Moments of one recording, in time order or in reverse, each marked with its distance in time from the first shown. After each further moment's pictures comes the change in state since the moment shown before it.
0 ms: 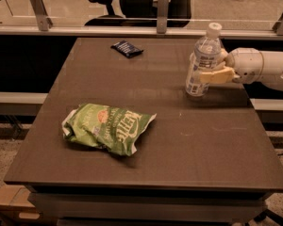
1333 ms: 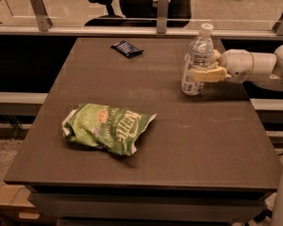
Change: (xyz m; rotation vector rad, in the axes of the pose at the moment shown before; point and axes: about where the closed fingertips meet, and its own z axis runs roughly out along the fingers) arm 0.022 -0.021 0.009 -0.003 -0.008 0.029
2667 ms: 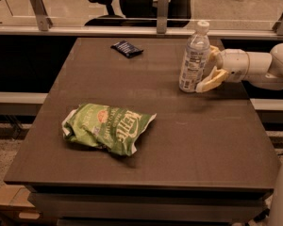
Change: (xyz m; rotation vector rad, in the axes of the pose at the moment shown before) arm -0.001 -0.003 0.008 -0.005 -0.003 -0.001
